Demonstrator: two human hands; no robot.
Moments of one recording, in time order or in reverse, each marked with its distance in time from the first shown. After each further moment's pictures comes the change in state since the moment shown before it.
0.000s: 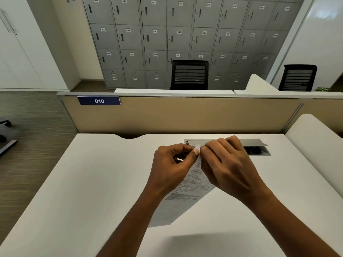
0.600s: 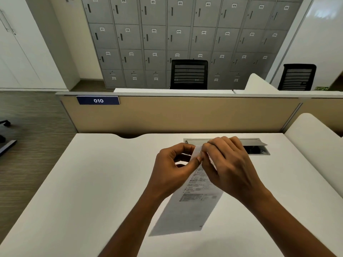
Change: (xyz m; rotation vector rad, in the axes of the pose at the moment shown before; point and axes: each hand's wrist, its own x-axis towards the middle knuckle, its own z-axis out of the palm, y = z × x) left_hand -0.003 -0.002 0.005 -0.103 -0.064 -0.007; right_hand -0.003 -0.001 0.003 0.141 0.040 0.158
